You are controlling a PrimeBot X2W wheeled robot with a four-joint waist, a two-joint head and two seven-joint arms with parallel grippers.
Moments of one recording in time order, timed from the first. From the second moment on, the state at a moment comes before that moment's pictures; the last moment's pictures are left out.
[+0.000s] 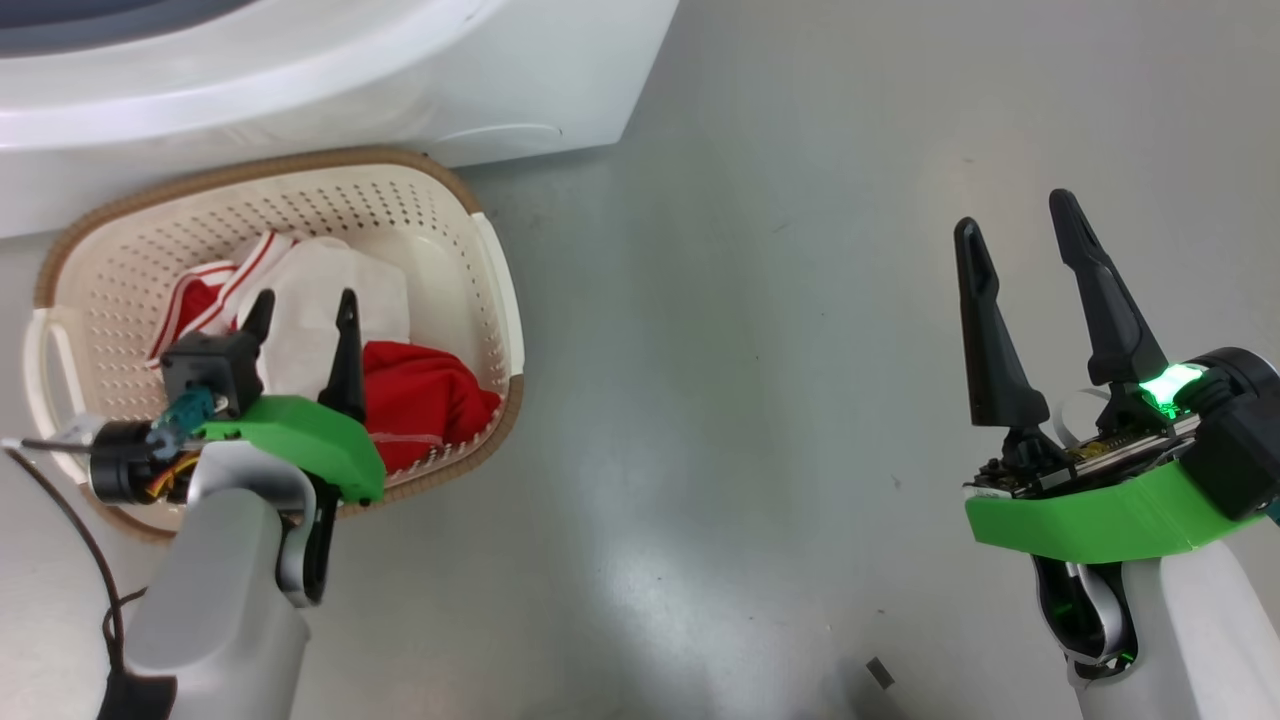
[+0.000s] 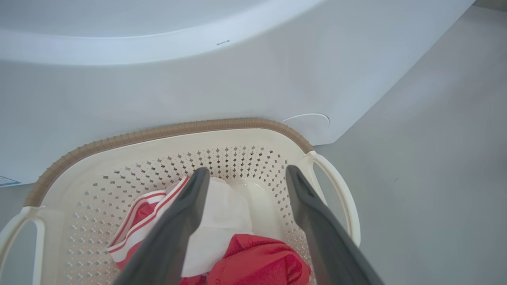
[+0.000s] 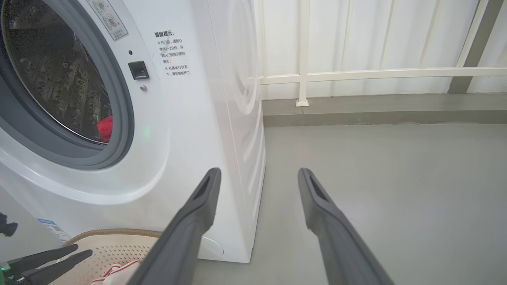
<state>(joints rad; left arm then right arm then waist) -0.72 0.13 -0.18 0.86 -0.30 0.01 -0.25 -0.27 -0.04 0.06 -0.07 0.30 0.12 -0.26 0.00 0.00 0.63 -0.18</state>
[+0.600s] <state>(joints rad) -0.53 0.07 -0.08 0.48 -0.27 0.02 -0.25 -0.24 -0.04 0.04 -0.07 0.29 0.12 -0.26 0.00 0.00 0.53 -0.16</state>
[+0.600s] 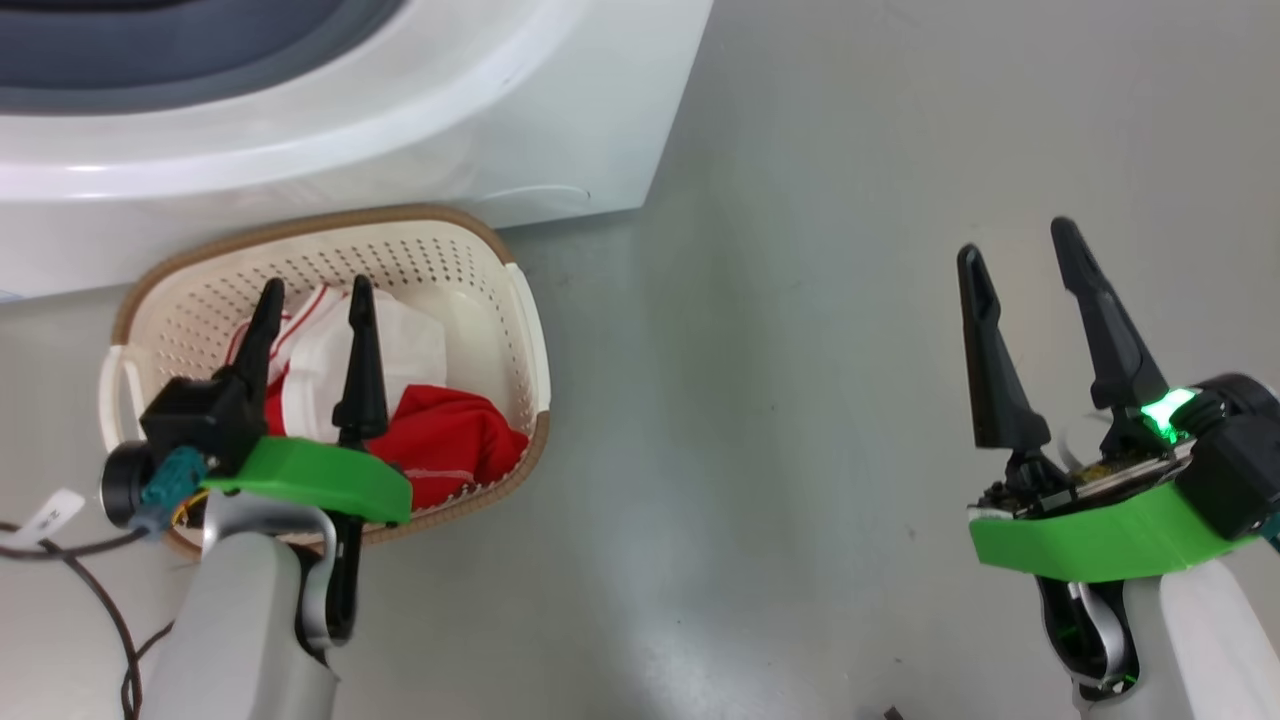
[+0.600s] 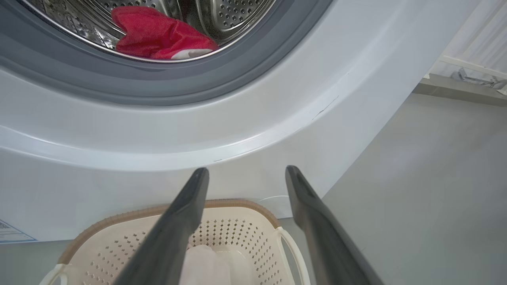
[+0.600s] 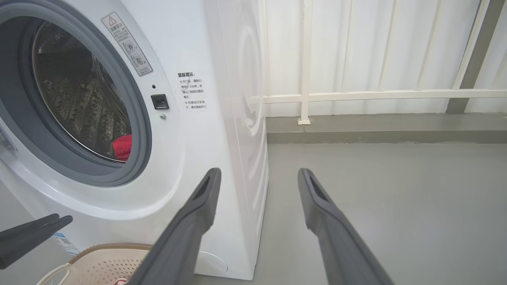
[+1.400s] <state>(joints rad) -0.30 0.04 -0.06 0.13 -0.20 0.01 -0.25 -0.16 -0.04 0.01 -0.05 0.23 0.12 -0.26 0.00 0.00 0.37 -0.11</state>
